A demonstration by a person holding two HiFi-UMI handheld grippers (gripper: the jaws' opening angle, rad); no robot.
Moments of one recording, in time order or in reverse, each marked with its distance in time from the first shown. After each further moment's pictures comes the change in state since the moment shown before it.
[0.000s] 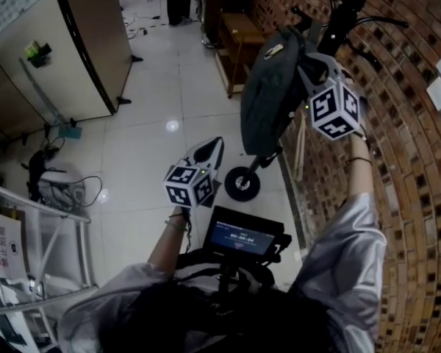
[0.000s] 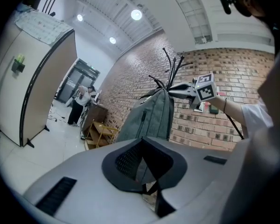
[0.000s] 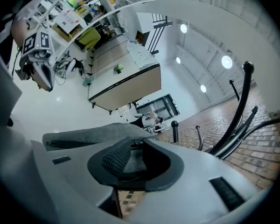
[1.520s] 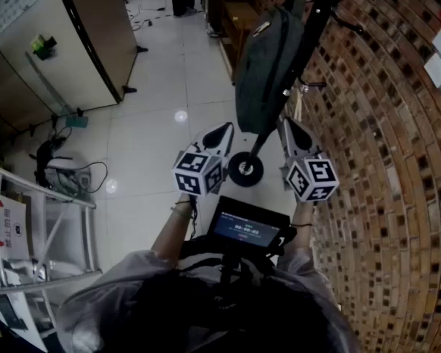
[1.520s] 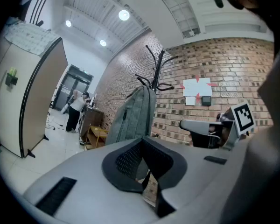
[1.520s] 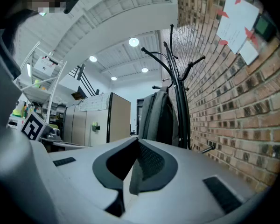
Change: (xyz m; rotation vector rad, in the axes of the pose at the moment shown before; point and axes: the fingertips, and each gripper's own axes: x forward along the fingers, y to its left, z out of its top) left arm 0.003 -0.069 -0.006 0.110 0.000 -0.016; right arm -0.121 0.159 -0.051 1.178 -0.266 0.064
